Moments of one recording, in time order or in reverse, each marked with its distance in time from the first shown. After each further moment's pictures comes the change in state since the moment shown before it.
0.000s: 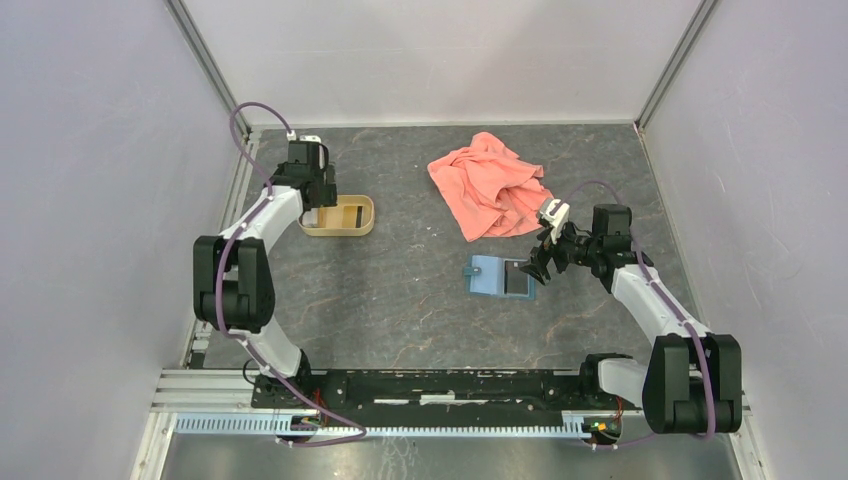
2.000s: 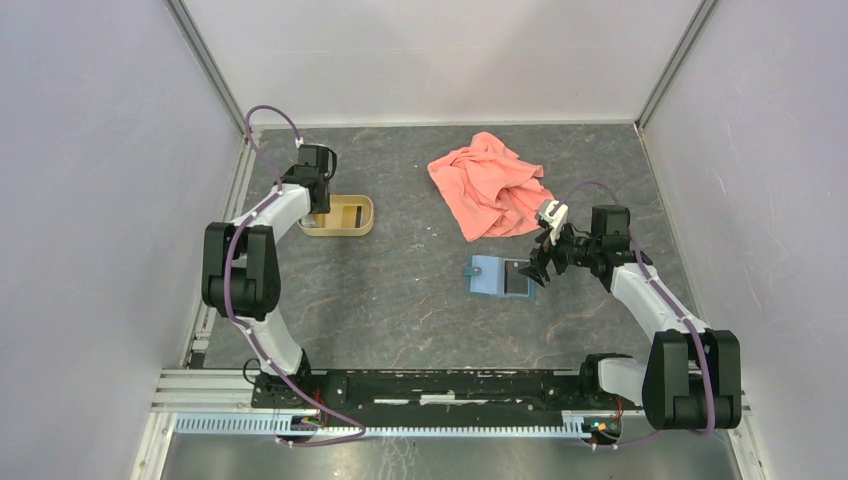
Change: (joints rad) left arm -0.012 0.108 0.020 -0.013 -0.104 0.031; right arm 0.000 0.019 0.000 -0.015 -0.020 -0.009
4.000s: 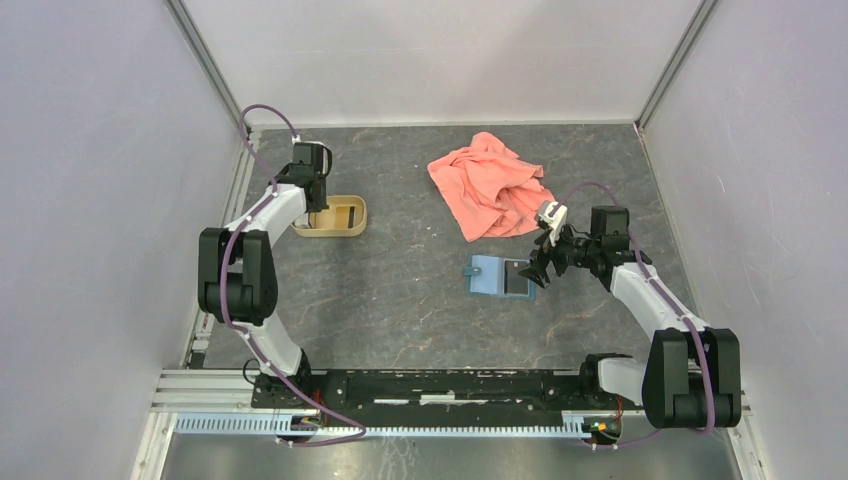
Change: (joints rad) left arm 0.014 -0.043 0.002 -0.021 0.058 0.000; right arm 0.000 0.007 0.000 -0.016 -0.008 -0.008
